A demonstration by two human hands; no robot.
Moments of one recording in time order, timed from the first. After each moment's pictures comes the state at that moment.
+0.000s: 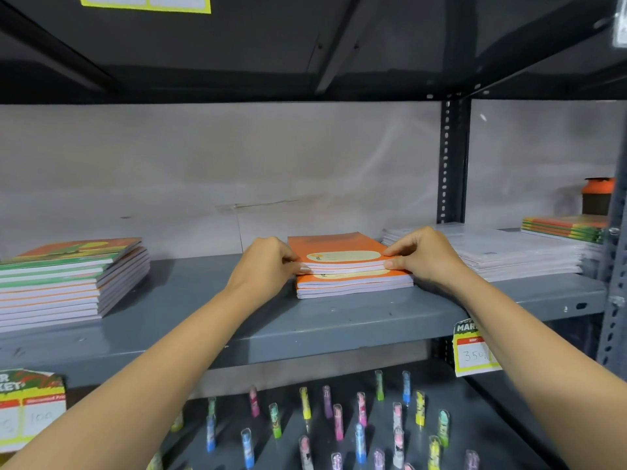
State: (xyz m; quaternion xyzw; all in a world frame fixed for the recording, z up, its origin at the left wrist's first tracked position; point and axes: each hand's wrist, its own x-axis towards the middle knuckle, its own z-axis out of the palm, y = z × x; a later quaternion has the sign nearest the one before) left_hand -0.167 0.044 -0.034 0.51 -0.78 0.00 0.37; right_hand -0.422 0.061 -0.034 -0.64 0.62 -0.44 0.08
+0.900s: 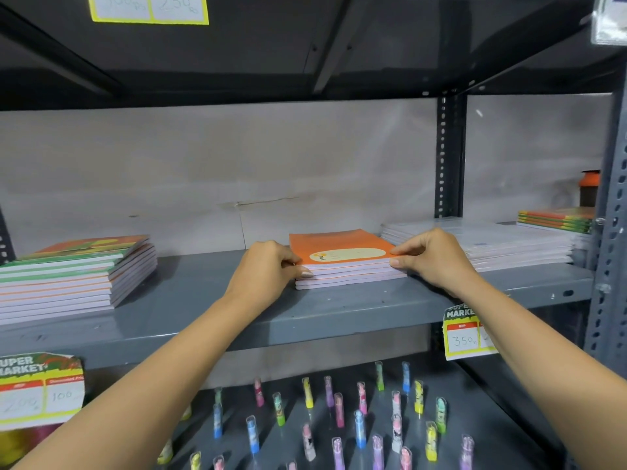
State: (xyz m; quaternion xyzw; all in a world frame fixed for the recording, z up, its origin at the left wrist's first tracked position) left_hand -0.170 0.074 -0.045 0.49 -0.77 0.01 0.40; right_hand -0.430 0.087 -0.046 -0.61 0.62 -0.48 0.07
